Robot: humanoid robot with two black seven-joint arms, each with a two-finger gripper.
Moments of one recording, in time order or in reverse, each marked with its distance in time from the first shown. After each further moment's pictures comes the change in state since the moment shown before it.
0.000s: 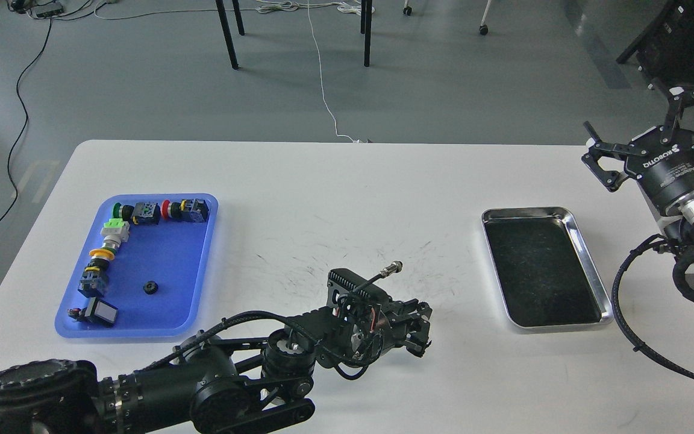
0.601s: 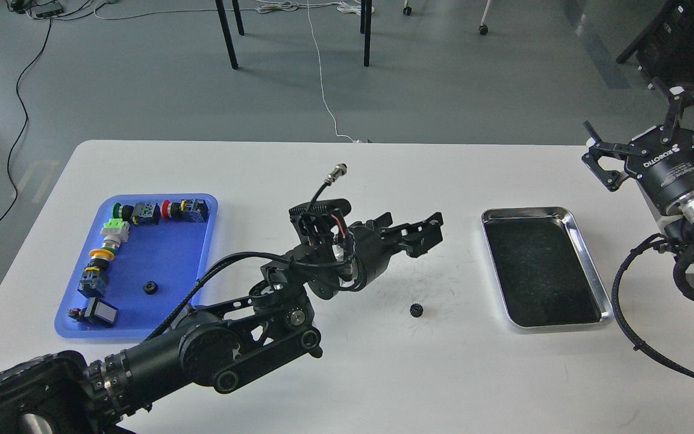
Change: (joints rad) left arm -0.015 0.000 -0.382 -0.100 -0.319 0.145 0.056; right arm 0.007 0.002 0.001 -0.006 -0.002 0.006 -0.005
